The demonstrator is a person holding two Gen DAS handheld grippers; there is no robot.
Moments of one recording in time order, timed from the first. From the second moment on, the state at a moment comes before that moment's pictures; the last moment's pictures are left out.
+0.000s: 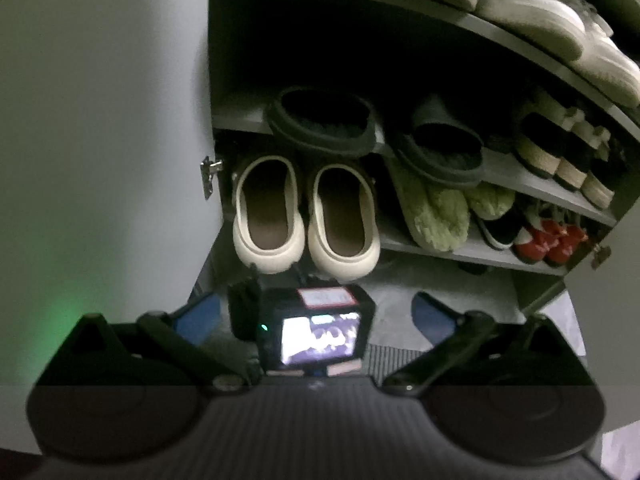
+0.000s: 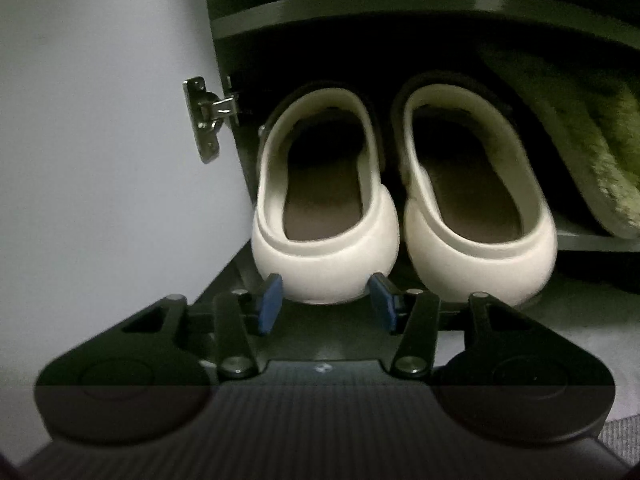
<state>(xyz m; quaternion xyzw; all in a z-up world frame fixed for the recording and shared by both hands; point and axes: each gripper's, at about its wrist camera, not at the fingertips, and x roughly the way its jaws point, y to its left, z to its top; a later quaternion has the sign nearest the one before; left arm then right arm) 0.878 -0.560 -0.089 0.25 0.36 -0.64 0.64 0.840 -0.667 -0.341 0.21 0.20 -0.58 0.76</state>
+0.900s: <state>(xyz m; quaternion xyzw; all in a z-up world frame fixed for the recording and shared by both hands) 0.851 -0.566 -0.097 0.27 0.34 -0.65 0.62 0.690 -0.658 -0.354 0.43 -0.06 -0.57 0.70</state>
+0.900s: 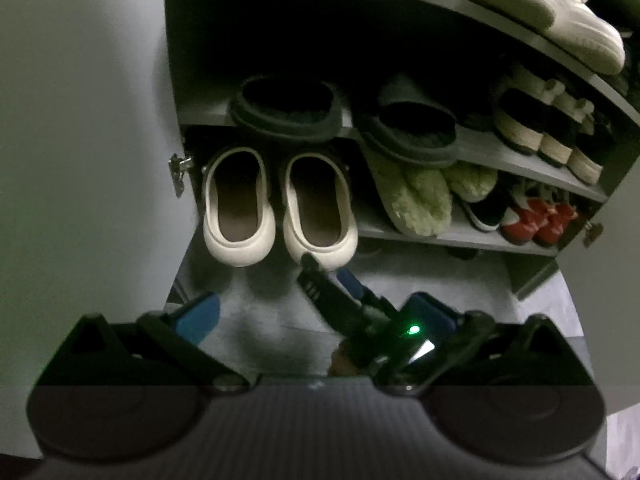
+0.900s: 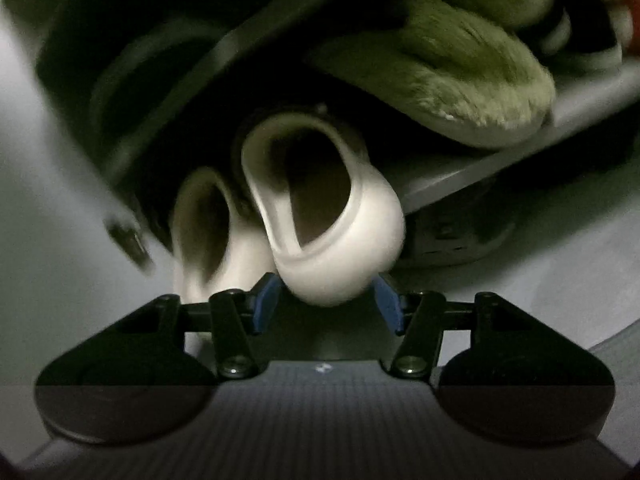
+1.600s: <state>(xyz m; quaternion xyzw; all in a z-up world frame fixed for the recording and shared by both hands) 0.830 -0.564 -0.112 0.30 0.33 -0.66 0.60 0.677 -0.668 -0.375 0.53 -0.14 -0.52 0.66</state>
